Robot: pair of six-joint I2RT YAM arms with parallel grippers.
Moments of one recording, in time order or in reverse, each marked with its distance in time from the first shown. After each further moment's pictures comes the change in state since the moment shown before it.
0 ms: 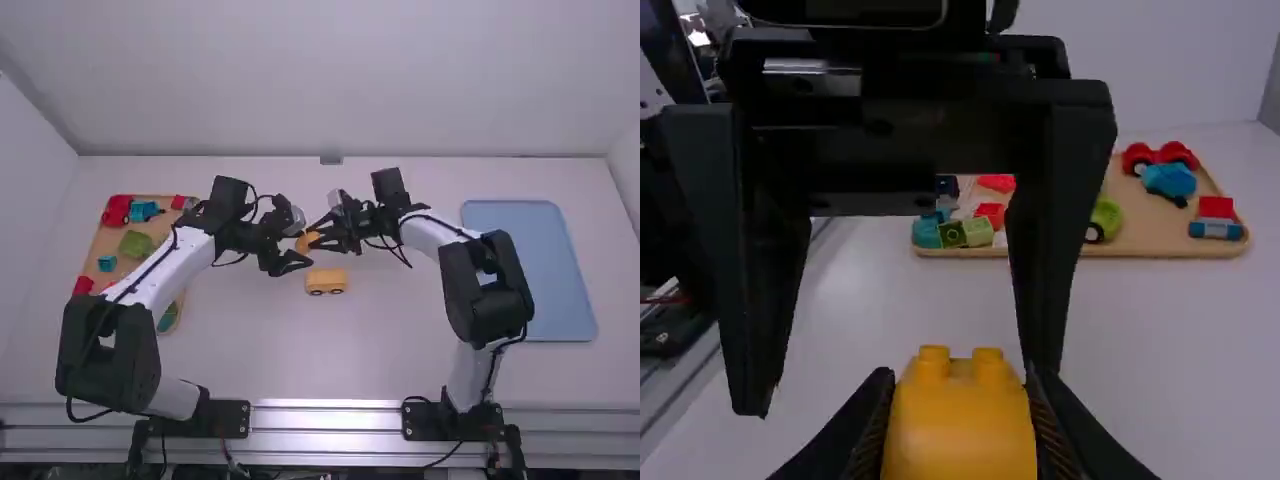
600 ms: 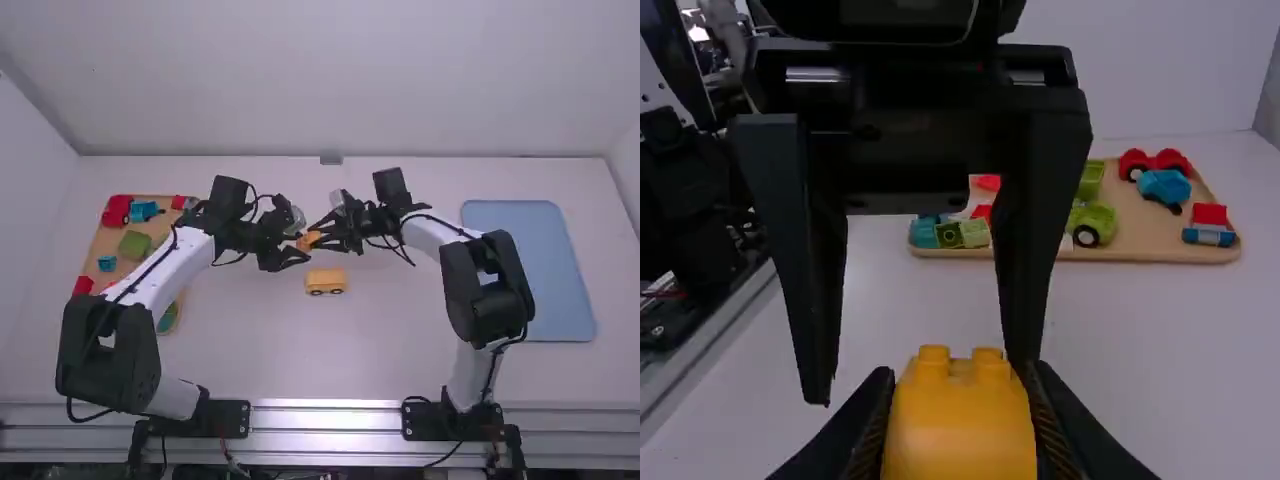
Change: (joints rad) left arm -0.001 0.000 0.000 0.005 -0.047 0.000; right arm -0.007 0.000 0.000 -0.006 -0.010 -0.031
